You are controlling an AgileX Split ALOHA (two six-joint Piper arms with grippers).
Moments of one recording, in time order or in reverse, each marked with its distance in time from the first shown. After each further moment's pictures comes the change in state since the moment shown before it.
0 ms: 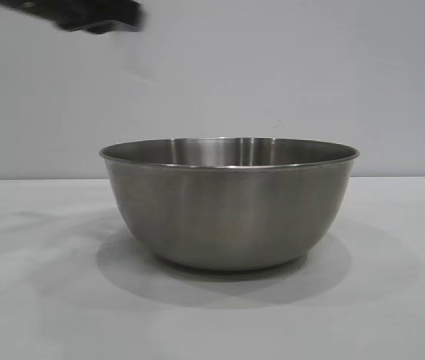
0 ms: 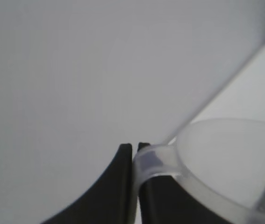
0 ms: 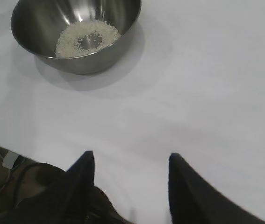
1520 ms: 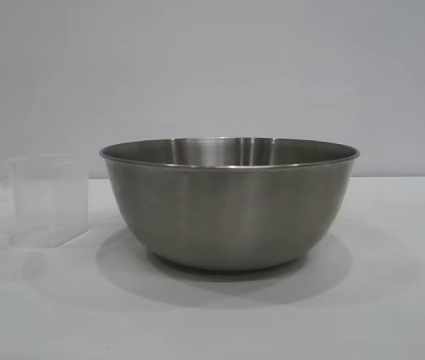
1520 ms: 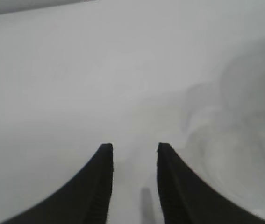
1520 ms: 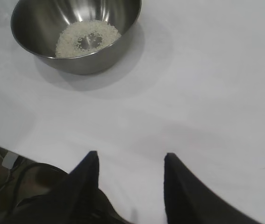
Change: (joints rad) left arm 0.232 -0.056 0.253 0.018 -0.006 -0.063; right arm 0.002 0.000 0.000 0.000 0.000 0.000
